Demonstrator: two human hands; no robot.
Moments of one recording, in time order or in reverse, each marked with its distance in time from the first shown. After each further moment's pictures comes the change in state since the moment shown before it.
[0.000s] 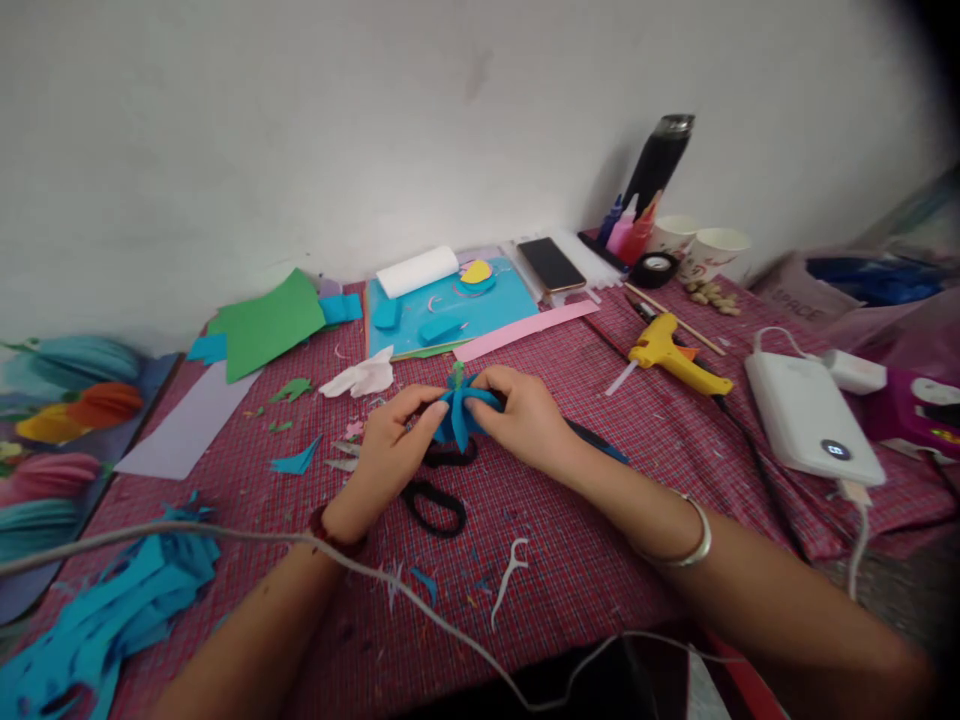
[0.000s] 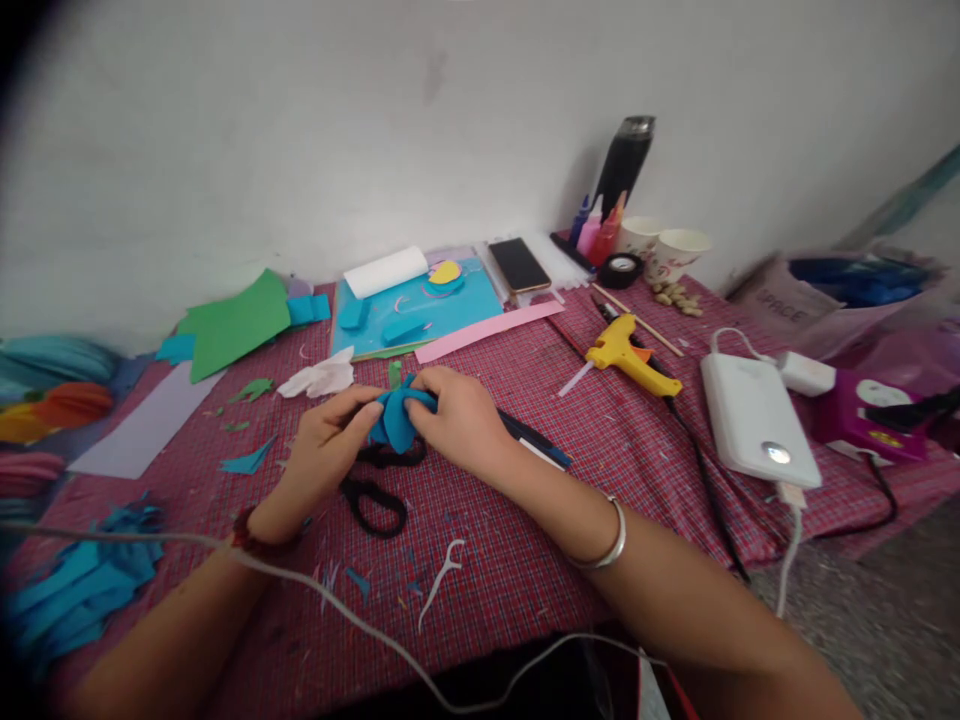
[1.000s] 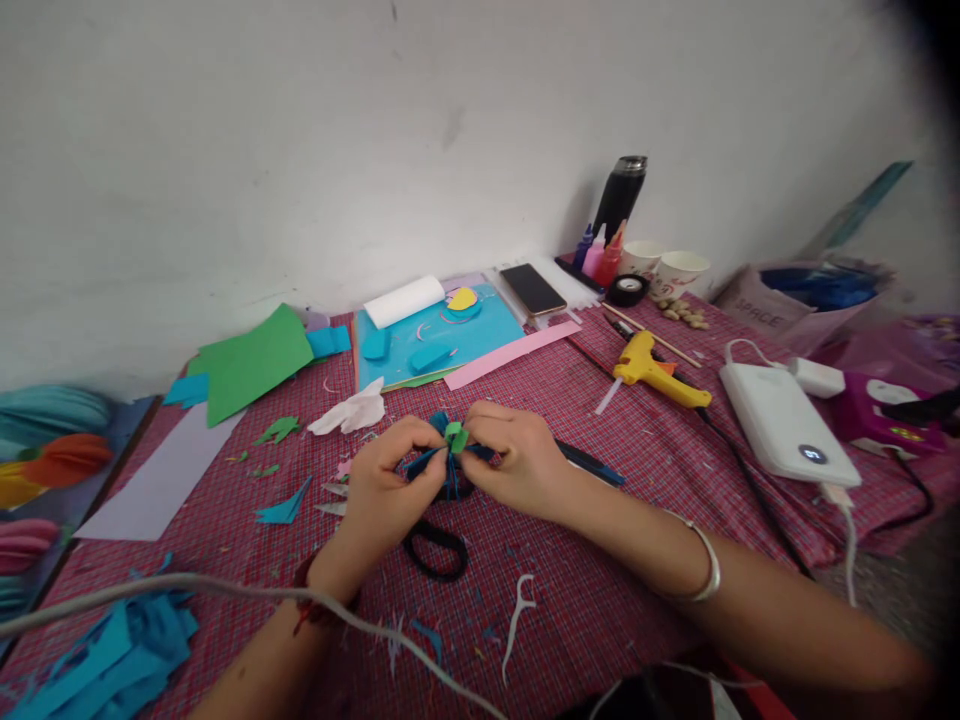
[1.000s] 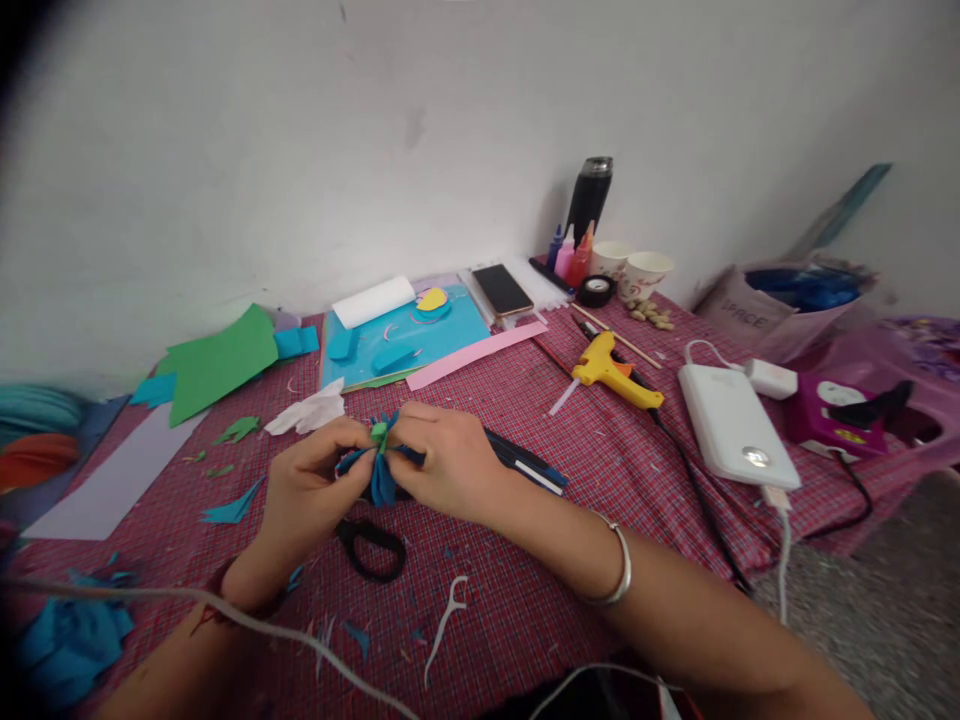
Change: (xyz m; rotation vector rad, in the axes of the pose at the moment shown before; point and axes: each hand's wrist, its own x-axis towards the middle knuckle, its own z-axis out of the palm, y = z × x) left_hand 0.002 0.019 -0.002 0.030 0.043 0.166; right_hand -0.008 -0.010 -0.002 -0.109 0.046 -0.371
